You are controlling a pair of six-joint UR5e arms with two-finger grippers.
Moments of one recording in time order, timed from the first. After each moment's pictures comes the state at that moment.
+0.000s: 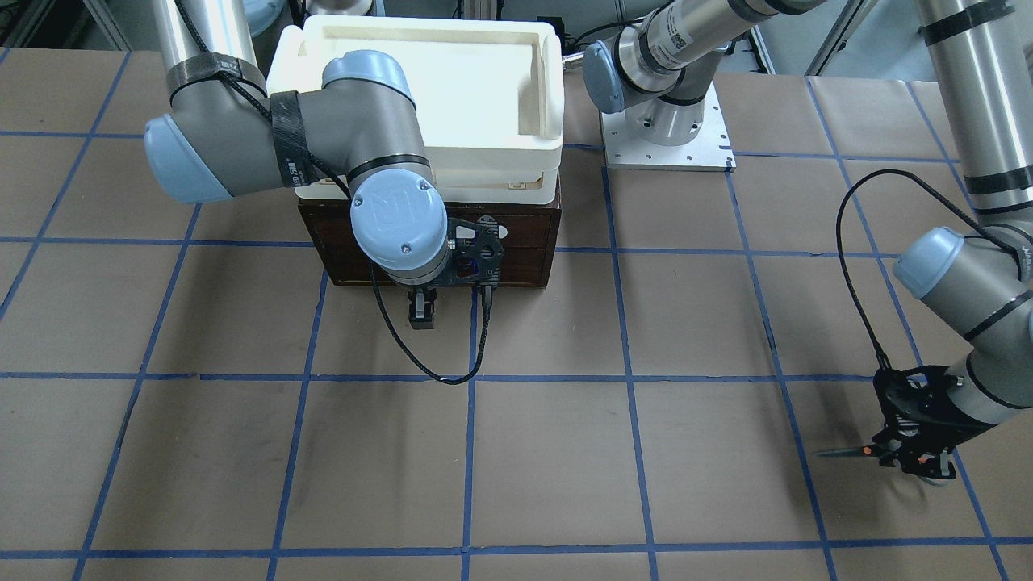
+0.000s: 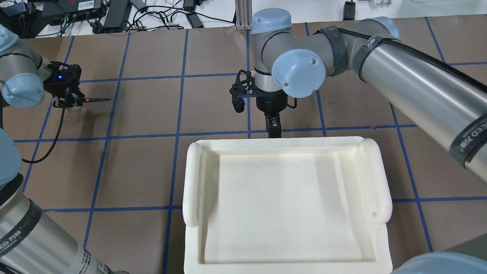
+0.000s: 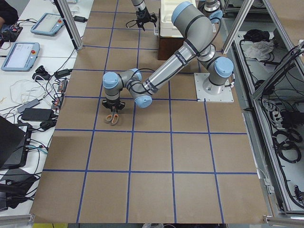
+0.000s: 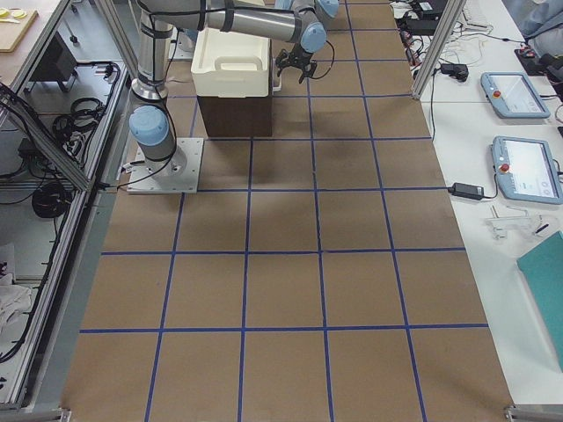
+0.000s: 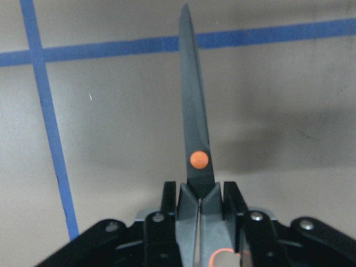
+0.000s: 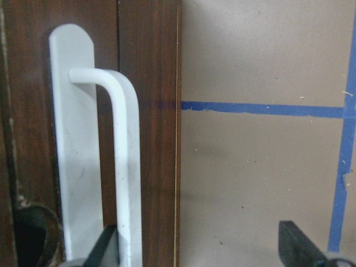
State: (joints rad) left arm -1.09 -2.14 -1.55 -0.92 1.52 2.12; right arm 1.87 -1.17 1.52 -1.55 -1.48 -1.32
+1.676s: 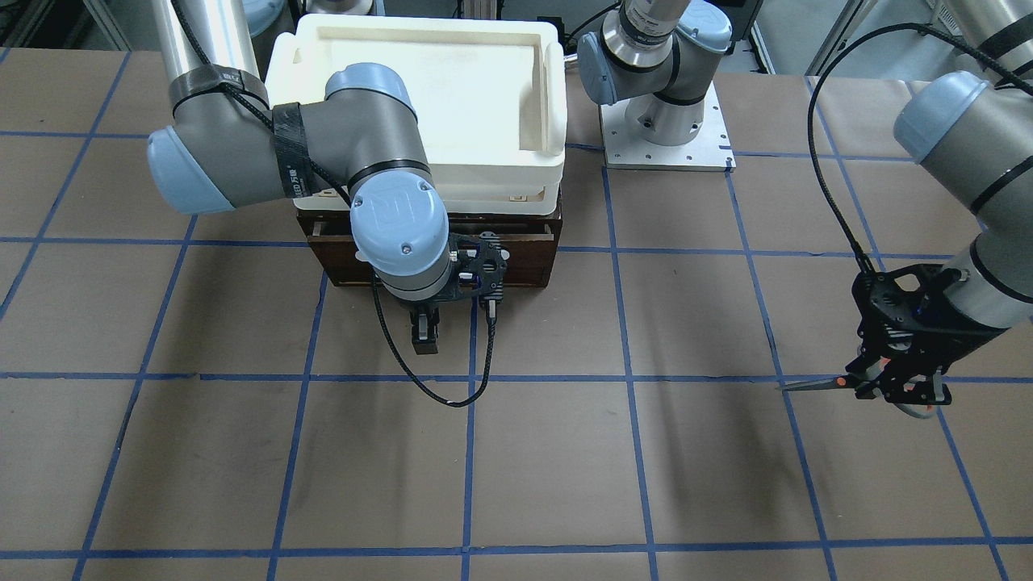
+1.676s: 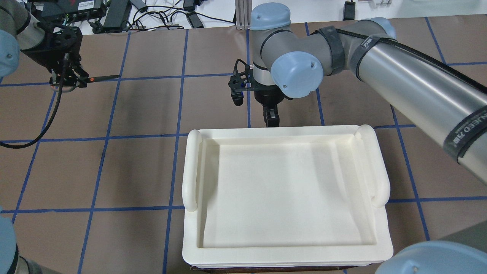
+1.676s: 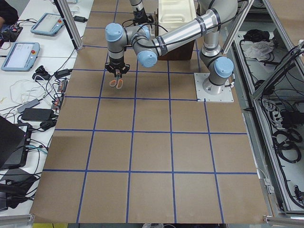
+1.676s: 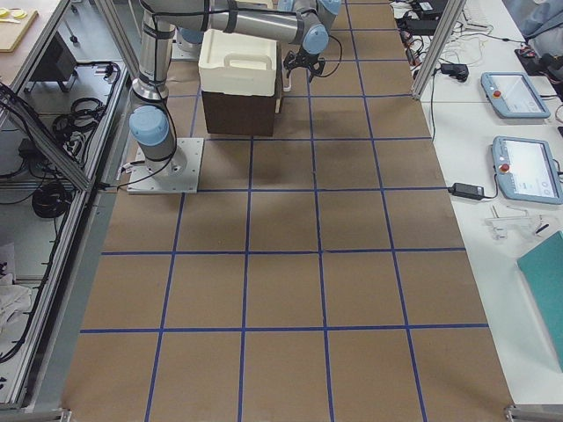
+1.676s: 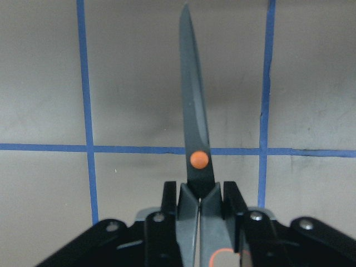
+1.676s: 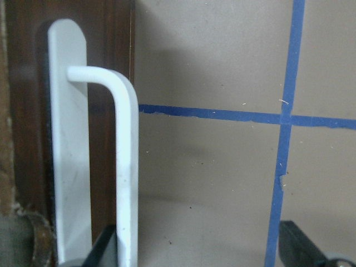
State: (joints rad) left arm -1.20 -1.87 -1.53 -1.24 1.51 1.93; right arm 1.87 -1.15 1.51 -1.68 -1.51 -1.34
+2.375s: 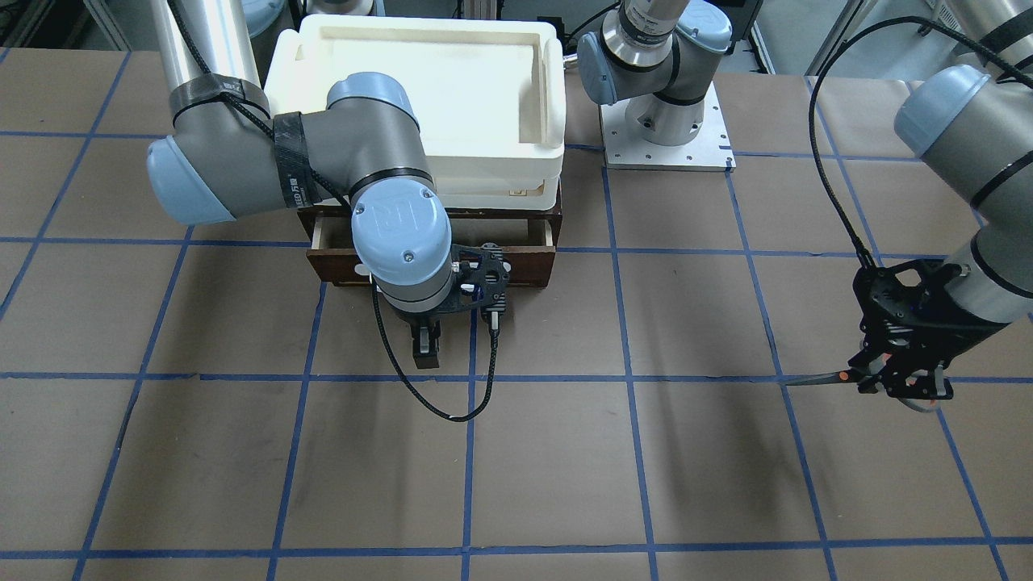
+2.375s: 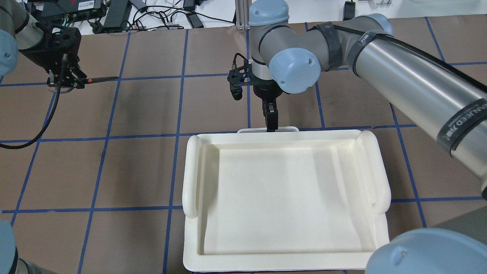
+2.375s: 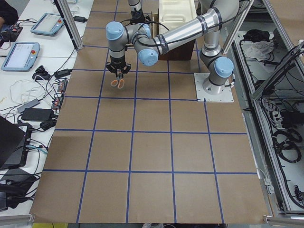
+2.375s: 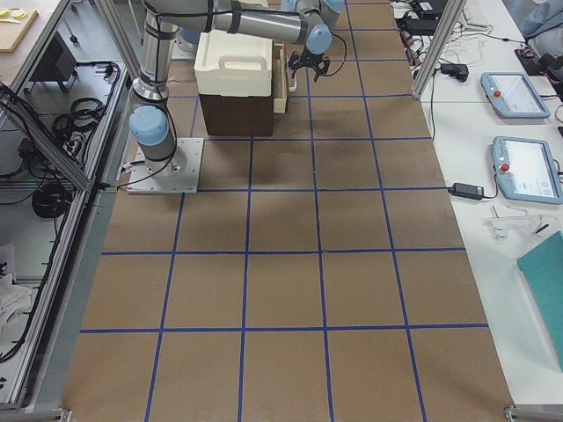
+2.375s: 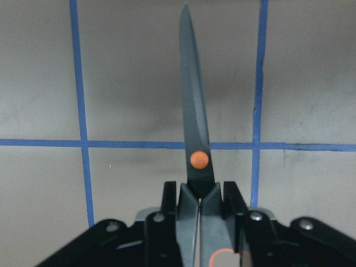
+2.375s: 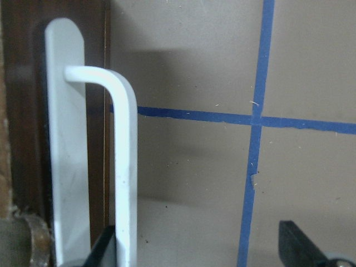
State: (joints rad) left arm -1.21 -1.87 -1.53 -1.26 1.52 1.92; right arm 1.87 -1.12 1.47 -1.70 -1.52 -1.35
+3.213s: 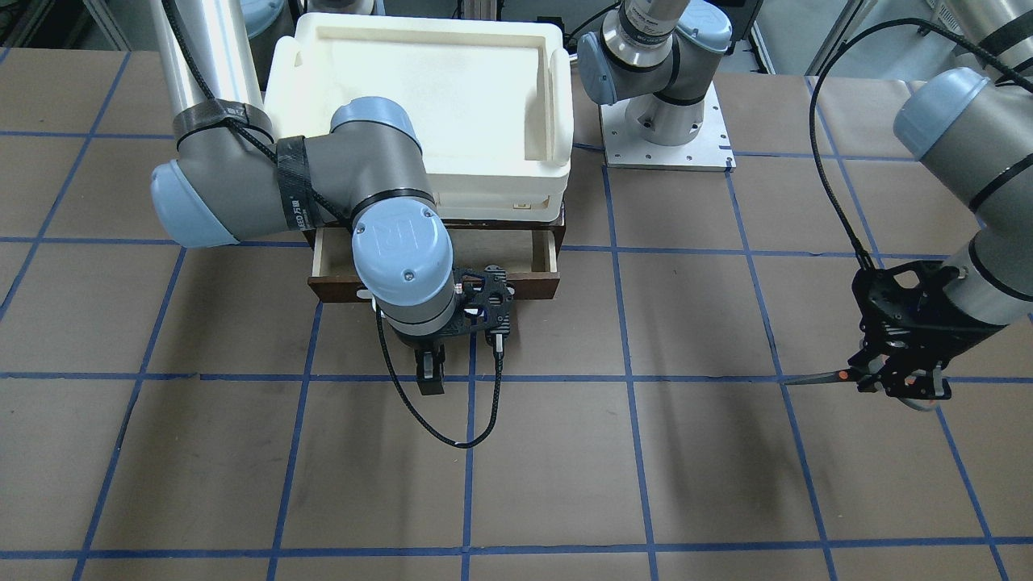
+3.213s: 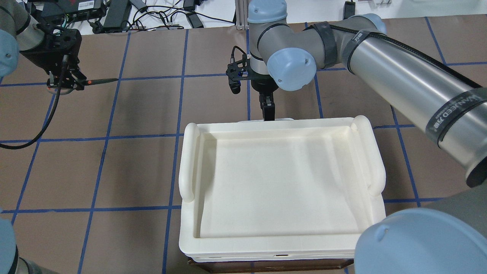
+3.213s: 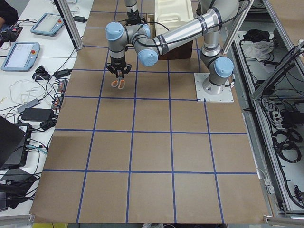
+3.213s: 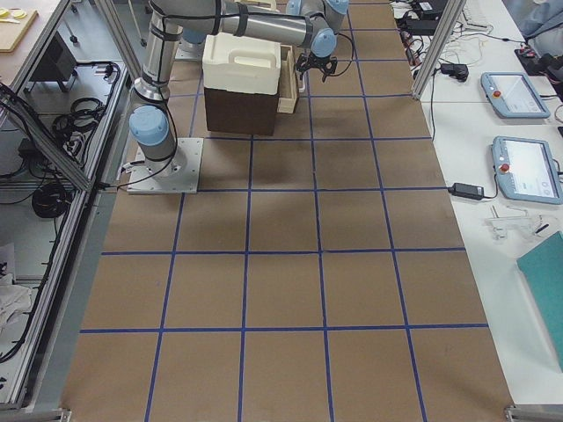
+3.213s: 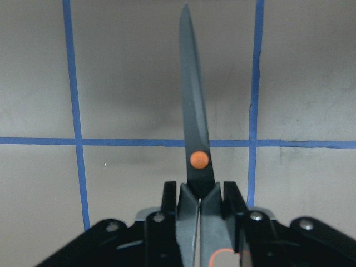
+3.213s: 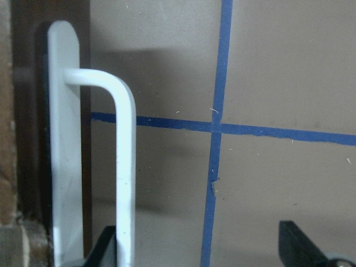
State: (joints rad) left arm -1.21 -1.87 -1.54 -1.26 1.54 1.93; right arm 1.86 -1.08 1.43 -1.77 -1.51 -1.36
